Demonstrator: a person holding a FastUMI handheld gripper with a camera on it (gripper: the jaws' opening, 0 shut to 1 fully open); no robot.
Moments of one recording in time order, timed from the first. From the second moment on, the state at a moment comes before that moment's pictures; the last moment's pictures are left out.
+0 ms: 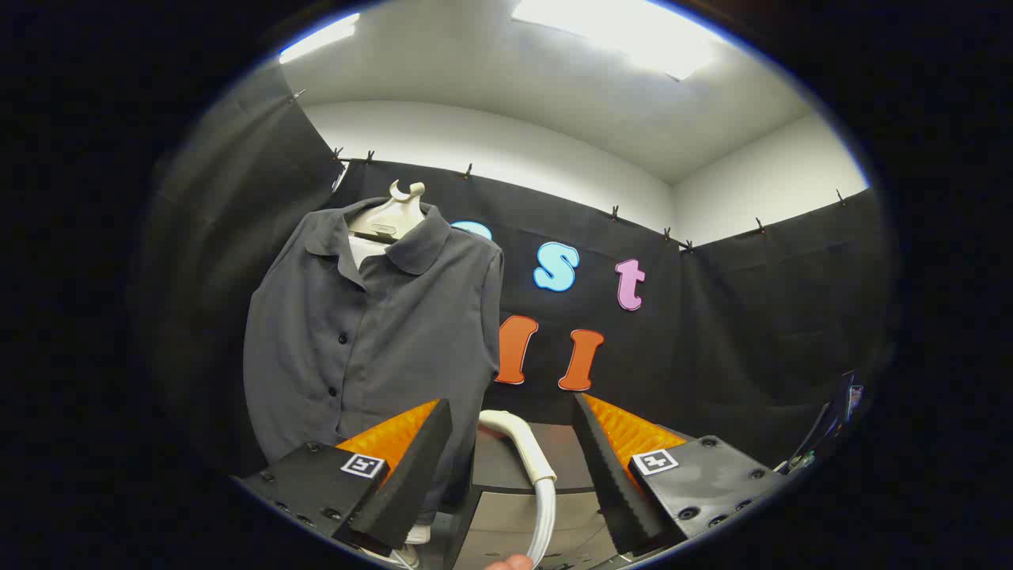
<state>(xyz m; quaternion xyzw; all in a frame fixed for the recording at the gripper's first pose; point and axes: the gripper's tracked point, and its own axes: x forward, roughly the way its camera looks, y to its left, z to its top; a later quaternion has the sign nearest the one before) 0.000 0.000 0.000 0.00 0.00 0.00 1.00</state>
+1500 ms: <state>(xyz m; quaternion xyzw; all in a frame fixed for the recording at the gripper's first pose) 0.002 0.000 0.000 0.01 0.01 0.00 1.00</state>
